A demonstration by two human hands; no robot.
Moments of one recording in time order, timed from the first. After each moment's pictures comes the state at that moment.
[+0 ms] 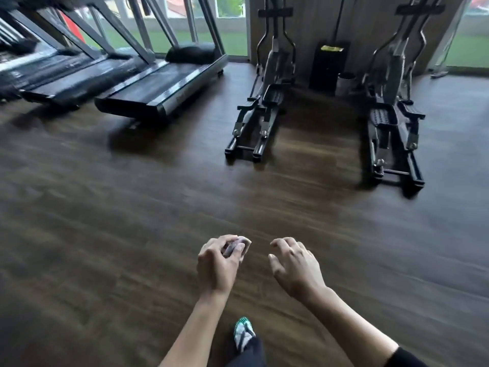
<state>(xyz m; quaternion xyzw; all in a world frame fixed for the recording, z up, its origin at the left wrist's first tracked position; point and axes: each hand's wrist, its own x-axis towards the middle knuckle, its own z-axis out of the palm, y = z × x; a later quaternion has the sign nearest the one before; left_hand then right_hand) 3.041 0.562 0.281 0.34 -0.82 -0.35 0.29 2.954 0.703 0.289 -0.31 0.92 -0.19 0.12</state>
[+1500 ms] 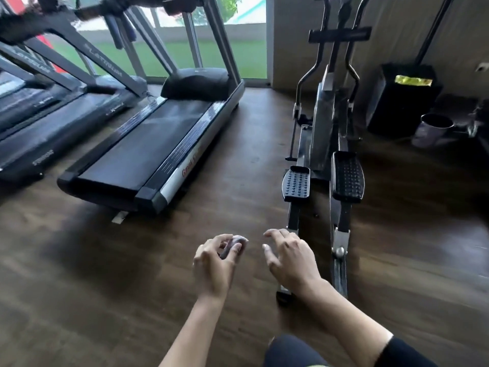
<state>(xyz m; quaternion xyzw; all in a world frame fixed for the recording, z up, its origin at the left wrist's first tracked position) 2.127 -0.409 0.323 0.34 -0.83 -0.35 0.28 2.033 -0.279 0.327 -0.32 0.92 -0.22 0.08</state>
